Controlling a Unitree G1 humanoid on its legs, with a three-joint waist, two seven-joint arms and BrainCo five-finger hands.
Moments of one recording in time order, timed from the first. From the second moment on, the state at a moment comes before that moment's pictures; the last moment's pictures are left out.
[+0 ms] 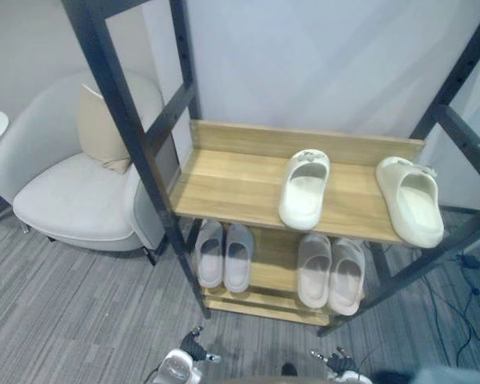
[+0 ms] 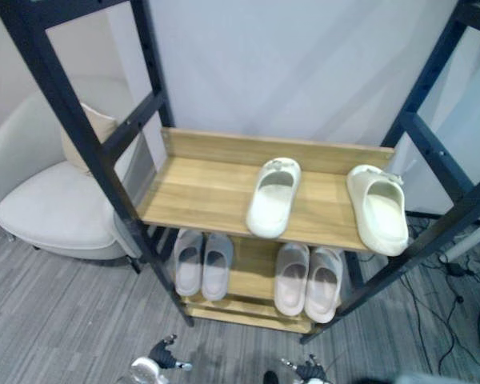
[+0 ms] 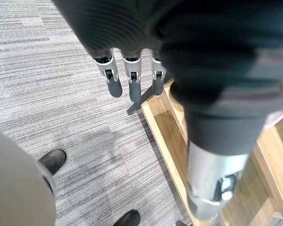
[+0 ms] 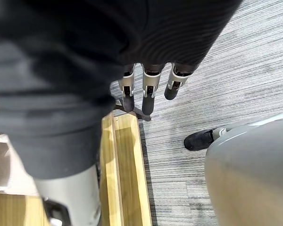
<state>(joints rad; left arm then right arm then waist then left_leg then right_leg) -0.02 0.10 -0.29 1.09 0.22 -0.04 0.12 0.08 -0.08 -0.11 1.09 0.20 -0.08 -0.12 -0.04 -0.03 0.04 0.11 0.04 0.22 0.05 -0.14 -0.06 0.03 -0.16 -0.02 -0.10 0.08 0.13</state>
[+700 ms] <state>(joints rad) -0.14 0.08 -0.89 0.66 0.11 -0.08 0.02 0.09 -0.09 -0.12 1.08 0.22 -0.10 -0.14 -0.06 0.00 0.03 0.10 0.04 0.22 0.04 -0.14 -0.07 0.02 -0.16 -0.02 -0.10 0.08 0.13</state>
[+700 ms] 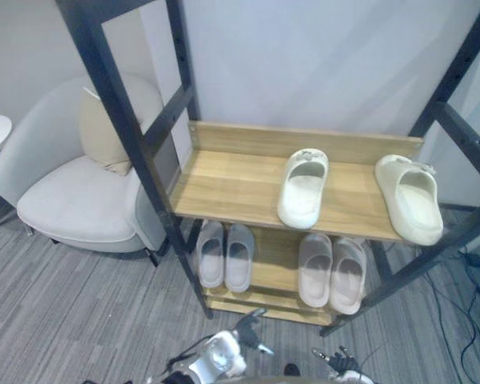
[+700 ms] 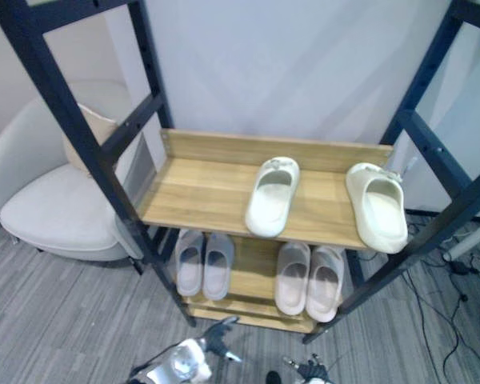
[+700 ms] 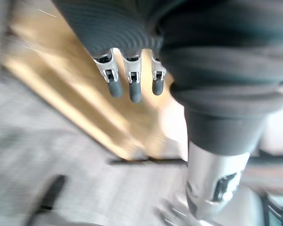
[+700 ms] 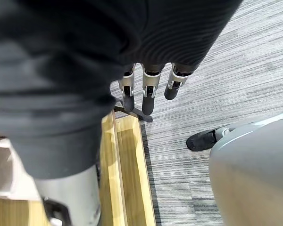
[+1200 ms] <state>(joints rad) -0.30 0.06 -0.96 0.13 -0.11 -0.12 -0.02 0.11 -0.09 -0.20 1.08 0.24 -0.10 -0.16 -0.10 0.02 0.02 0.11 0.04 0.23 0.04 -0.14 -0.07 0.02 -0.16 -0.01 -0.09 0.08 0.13</state>
